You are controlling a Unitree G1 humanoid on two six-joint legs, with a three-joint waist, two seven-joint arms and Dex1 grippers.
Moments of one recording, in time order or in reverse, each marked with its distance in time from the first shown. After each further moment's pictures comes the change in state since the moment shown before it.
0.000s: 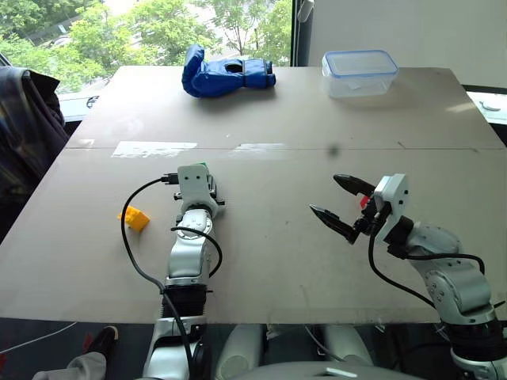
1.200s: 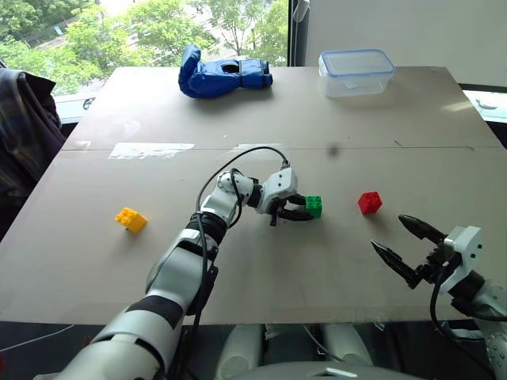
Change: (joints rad) left arm -0.600 0.054 -0.370 0.927 0.036 -0.575 -1.277; right arm 0.443 -0.053 -0.281 0.001 0.053 -0.210 0.088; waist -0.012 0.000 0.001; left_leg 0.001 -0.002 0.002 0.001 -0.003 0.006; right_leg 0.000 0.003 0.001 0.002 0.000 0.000
